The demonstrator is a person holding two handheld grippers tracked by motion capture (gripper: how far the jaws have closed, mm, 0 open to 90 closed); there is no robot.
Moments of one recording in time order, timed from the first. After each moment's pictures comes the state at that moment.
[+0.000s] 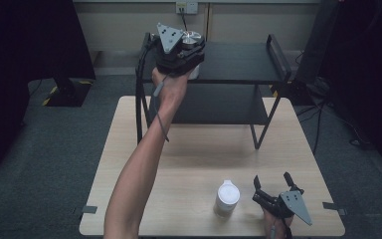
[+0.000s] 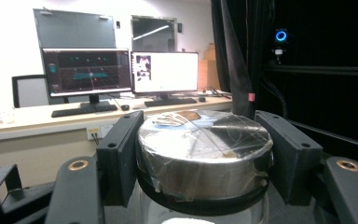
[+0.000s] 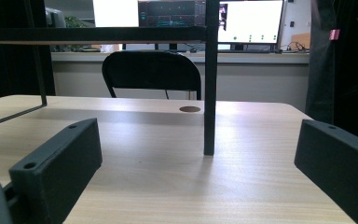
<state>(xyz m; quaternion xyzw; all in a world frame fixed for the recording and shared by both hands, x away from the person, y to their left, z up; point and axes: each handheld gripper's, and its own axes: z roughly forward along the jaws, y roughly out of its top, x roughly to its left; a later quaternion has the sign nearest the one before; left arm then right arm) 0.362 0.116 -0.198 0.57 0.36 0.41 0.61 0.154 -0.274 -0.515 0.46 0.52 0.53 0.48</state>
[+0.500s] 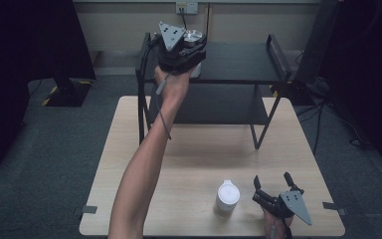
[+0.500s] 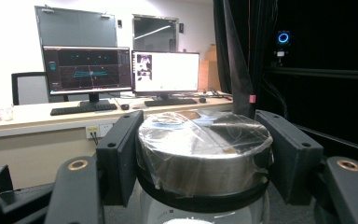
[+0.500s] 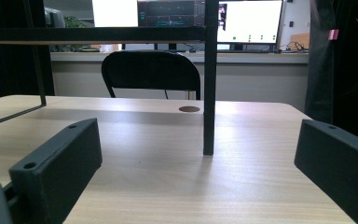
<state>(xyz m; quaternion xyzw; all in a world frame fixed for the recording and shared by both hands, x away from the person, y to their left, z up) 0.368 0.114 -0.197 0.57 0.37 0.40 0.62 0.154 -0.273 -0.515 0.46 0.52 0.53 0.48</state>
